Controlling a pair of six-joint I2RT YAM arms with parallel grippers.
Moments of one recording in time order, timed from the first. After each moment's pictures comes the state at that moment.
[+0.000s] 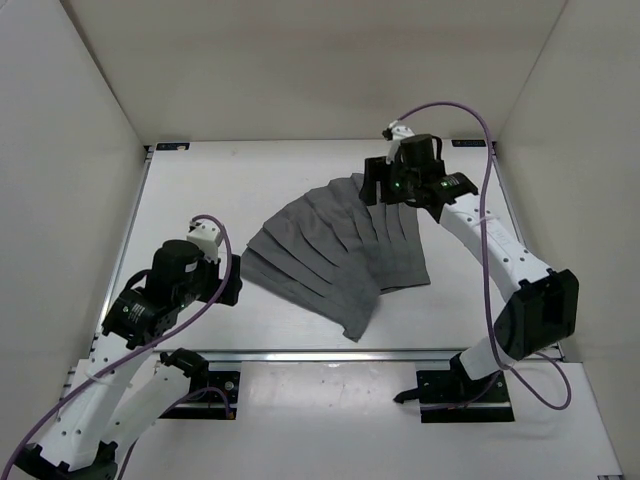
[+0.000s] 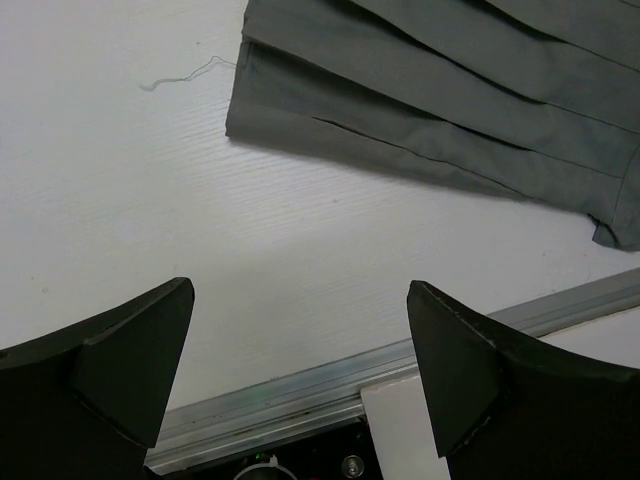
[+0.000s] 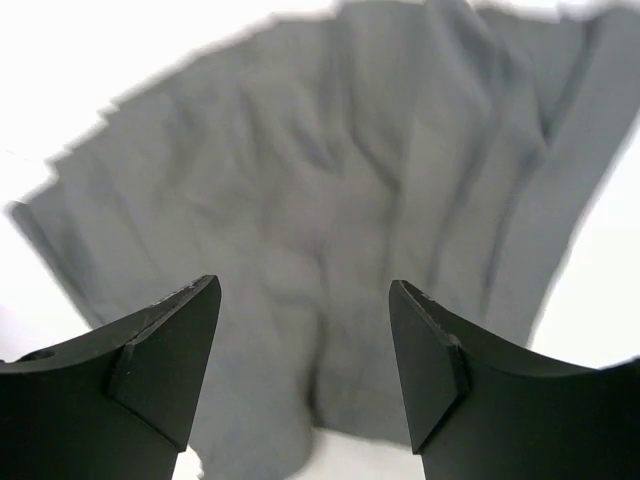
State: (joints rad) left arm -0.45 0.66 0.89 -0.93 -0.09 -0.14; right arm 0.41 1.54 1.45 -0.52 -0.11 0.18
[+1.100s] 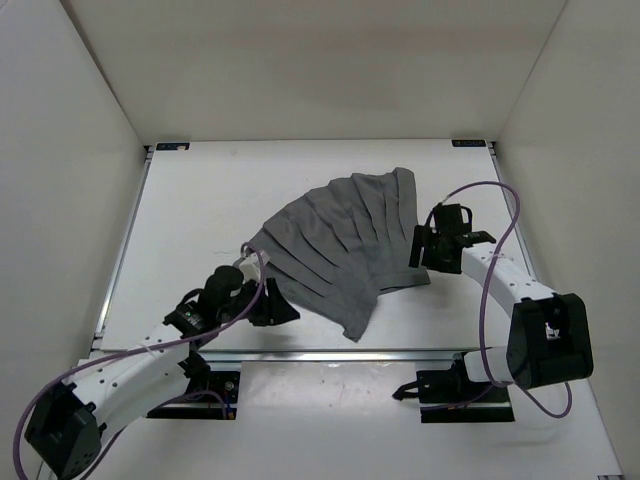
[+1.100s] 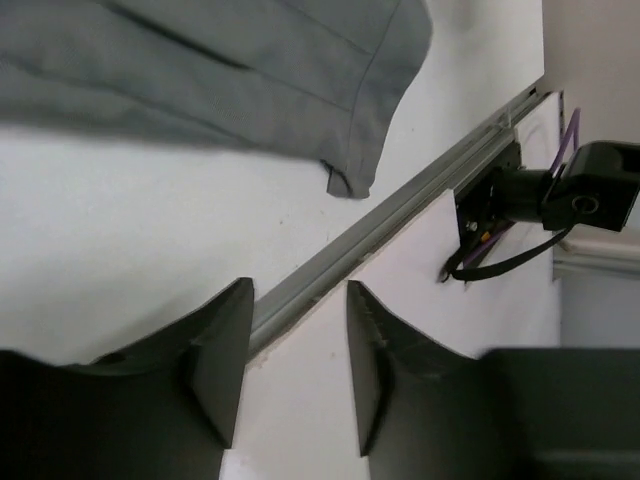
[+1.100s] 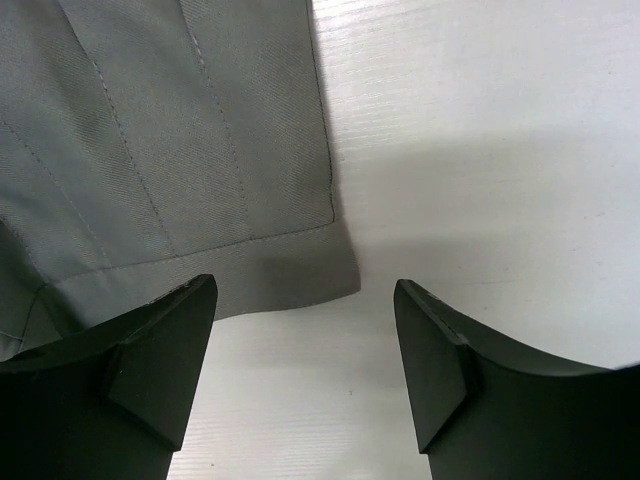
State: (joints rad) left arm -0.64 0.75 0.37 -0.18 0.37 -0.71; right arm 0.17 1.33 0.80 -0.50 0.06 0.31
